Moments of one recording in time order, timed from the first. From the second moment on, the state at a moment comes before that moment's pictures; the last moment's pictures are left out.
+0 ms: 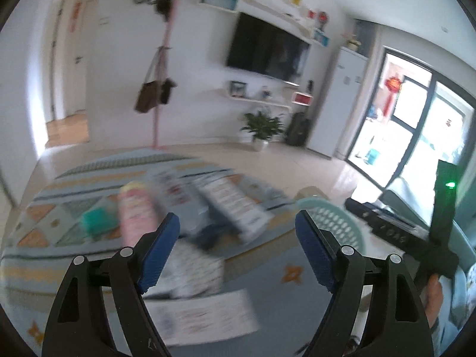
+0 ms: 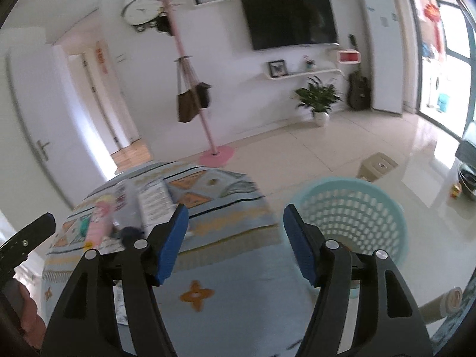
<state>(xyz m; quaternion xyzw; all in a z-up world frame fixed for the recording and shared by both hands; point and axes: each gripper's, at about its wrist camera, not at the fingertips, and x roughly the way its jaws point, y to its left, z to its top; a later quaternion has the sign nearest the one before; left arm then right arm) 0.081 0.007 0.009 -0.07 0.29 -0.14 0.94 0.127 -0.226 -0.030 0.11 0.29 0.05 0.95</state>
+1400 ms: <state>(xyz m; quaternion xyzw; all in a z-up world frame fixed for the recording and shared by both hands) 0.052 -0.025 -0.097 0.10 0.47 -0.25 0.84 0.245 -0.121 -0.094 -0.02 0.39 0.19 0.90</state>
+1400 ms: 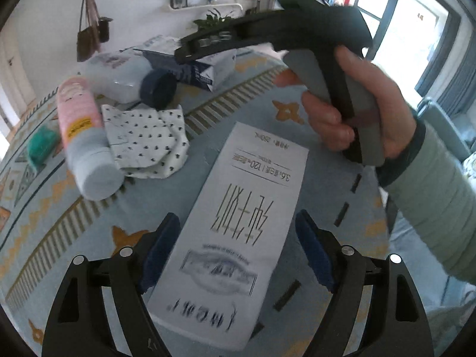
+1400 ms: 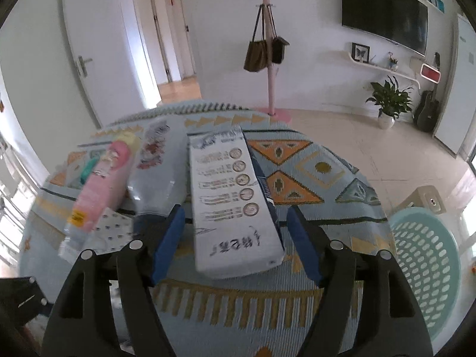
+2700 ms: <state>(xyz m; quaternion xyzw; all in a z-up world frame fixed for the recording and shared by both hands) 0.185 -0.187 0.025 0.00 0.34 -0.28 0.90 0.203 -0.365 -0.036 0.13 0.31 -0.04 0.94</state>
